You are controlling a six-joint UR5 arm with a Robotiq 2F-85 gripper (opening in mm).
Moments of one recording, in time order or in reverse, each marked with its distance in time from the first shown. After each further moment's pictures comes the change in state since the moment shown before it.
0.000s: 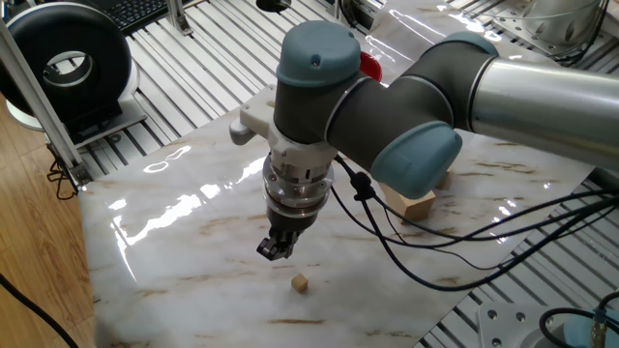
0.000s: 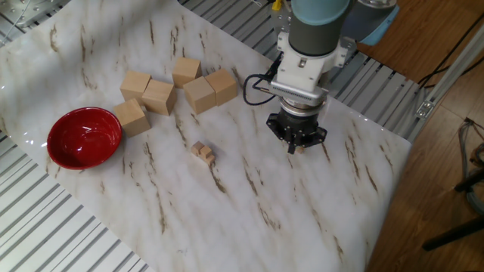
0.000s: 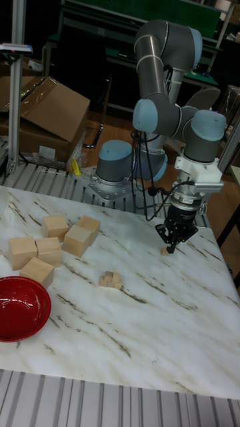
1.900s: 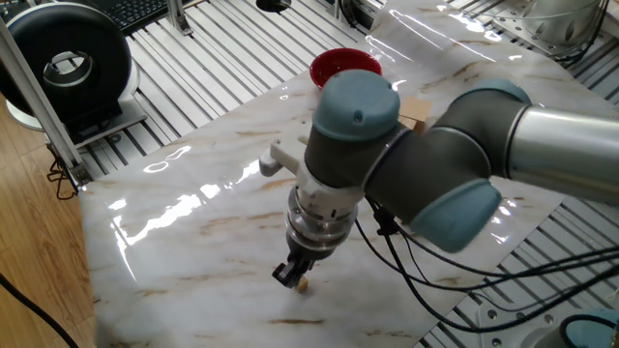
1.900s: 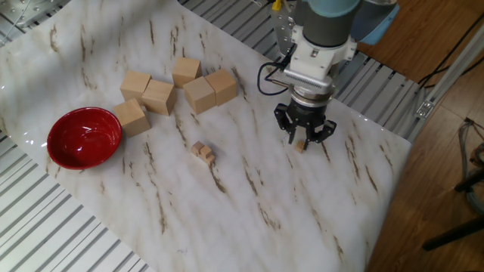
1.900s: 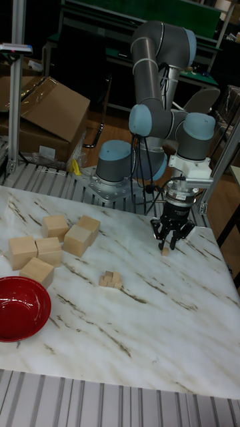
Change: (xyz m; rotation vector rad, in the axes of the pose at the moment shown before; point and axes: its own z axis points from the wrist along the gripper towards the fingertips) arm 0.041 0.010 0.019 0.004 -0.049 0.024
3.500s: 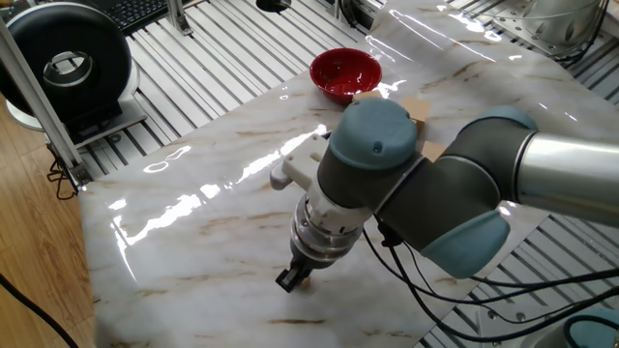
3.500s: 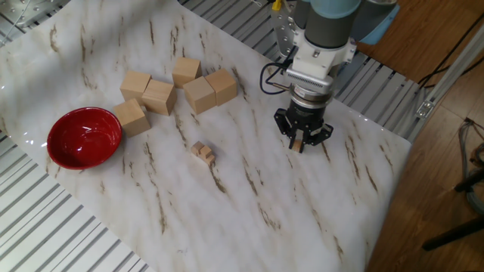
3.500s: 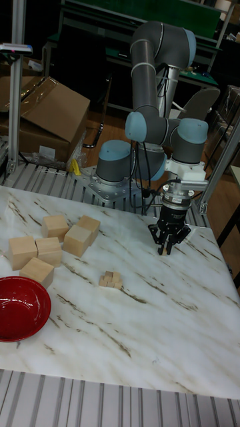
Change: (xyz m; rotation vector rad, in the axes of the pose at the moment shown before) arm -0.003 -0.008 0.015 0.007 -0.056 0.006
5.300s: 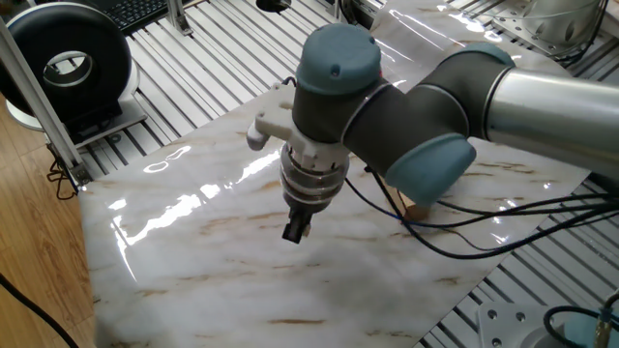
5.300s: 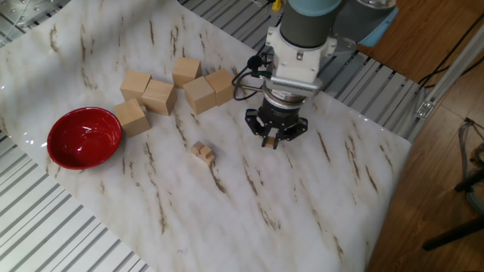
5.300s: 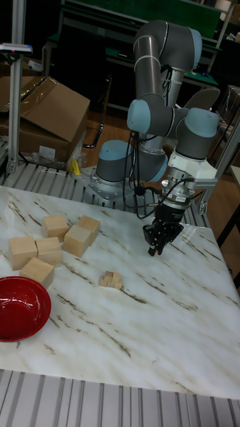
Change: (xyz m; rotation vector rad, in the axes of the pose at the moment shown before) arm -0.053 -0.052 -0.034 0.091 0.057 -0.297
